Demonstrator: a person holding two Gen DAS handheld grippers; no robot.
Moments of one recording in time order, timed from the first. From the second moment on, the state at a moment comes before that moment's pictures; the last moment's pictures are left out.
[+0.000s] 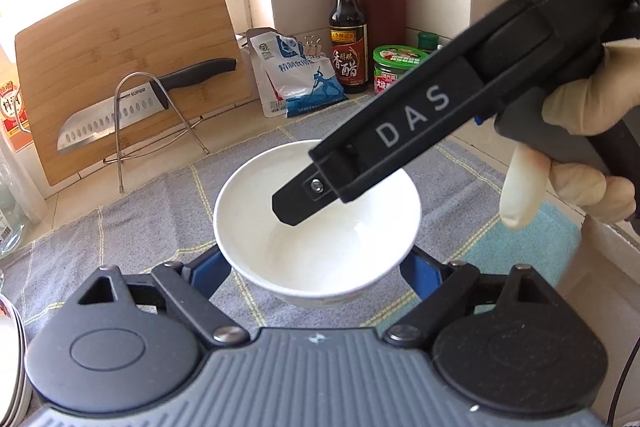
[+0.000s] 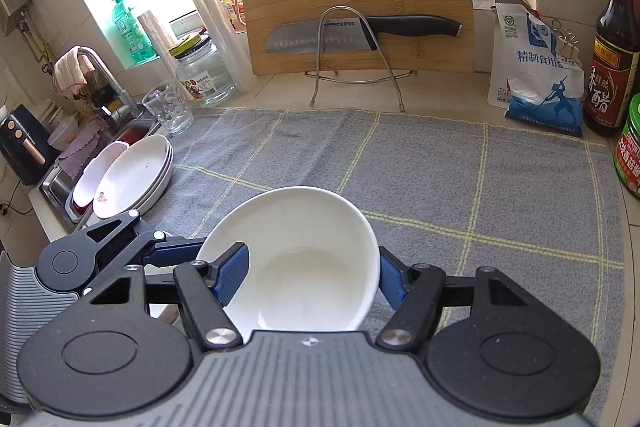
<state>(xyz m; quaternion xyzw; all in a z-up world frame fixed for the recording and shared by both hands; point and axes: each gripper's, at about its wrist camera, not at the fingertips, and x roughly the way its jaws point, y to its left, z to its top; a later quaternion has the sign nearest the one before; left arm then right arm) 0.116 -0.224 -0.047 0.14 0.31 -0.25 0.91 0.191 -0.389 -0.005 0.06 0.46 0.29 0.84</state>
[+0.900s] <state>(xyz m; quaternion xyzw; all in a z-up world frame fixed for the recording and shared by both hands) 0.069 -0.123 -0.027 0.12 0.31 -0.25 0.91 0.145 -0.288 0.021 0.05 0.45 0.30 0.84</state>
